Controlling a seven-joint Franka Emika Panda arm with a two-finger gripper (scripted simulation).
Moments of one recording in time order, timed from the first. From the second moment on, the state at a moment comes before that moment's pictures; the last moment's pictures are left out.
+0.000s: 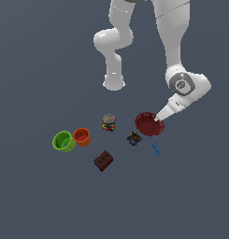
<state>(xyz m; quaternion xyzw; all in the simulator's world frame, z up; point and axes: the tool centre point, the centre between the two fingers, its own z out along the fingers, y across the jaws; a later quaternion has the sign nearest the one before) -0.139 0.250 0.062 0.88 0.37 -0.07 0.29</state>
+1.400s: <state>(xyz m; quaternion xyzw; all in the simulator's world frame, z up) -0.117 0.241 0.354 0.88 0.37 -0.07 0.29</state>
